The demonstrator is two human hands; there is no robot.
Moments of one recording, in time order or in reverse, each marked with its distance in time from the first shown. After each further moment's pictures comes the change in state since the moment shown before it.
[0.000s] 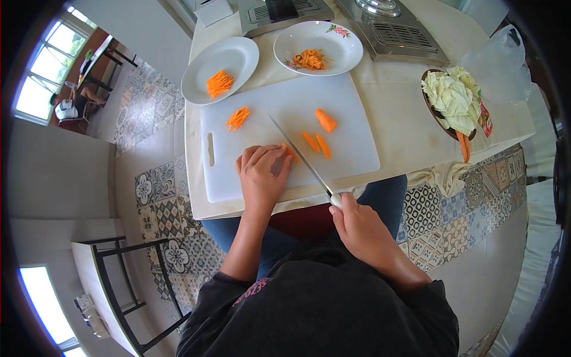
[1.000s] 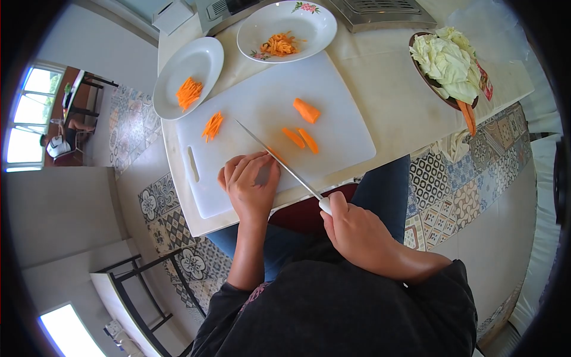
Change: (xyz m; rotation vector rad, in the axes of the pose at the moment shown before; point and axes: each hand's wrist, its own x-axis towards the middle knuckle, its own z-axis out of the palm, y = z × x) left_hand -0.003 0.003 0.004 0.040 0.008 -0.013; right_hand 0.000 -0.003 0.013 -0.036 0.085 -0.054
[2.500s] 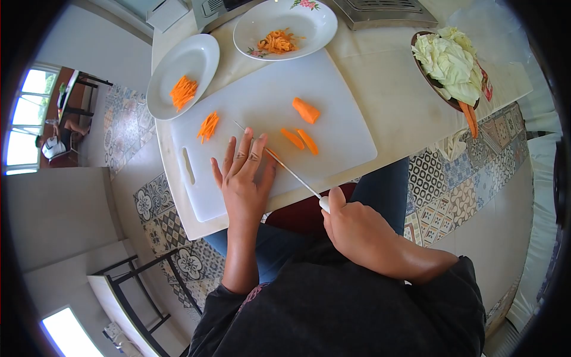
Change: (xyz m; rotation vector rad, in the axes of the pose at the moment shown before) left_hand 0.009 -0.006 -0.007 0.113 -0.290 -0.053; right_hand 0.017 -0.010 -0.017 -0.034 -0.227 0.146
